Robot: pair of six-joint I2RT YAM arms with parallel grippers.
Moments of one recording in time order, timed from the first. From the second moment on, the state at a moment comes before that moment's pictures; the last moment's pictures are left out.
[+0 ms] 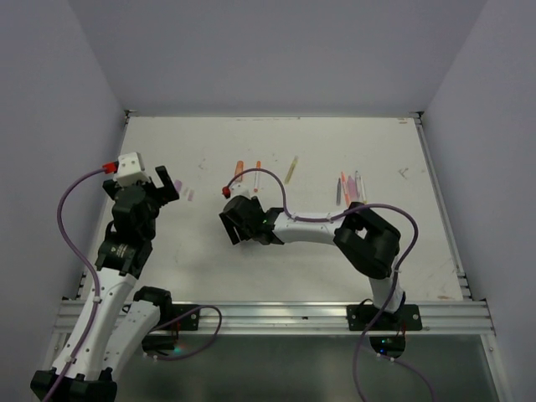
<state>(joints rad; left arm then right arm) -0.19 0.66 0.71 -0.27 -0.43 -0.21 1.06 1.96 1.28 -0.19 0.35 0.42</state>
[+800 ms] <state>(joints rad) -0.19 0.89 0.71 -0.25 0.08 -0.42 1.07 1.71 0.98 0.02 0.34 0.36</state>
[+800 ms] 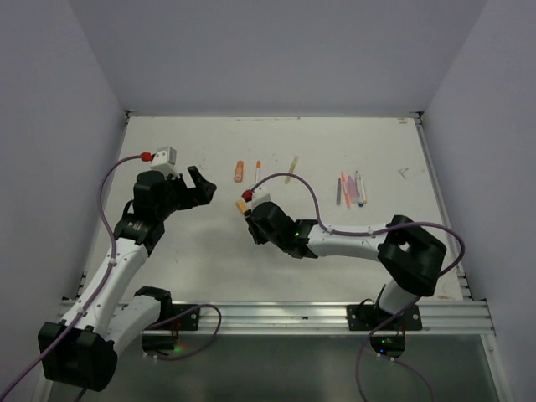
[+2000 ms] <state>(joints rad) -0.51 1.11 0.59 0.10 0.02 -0.84 1.07 1.49 0.80 0.27 0.24 0.32</state>
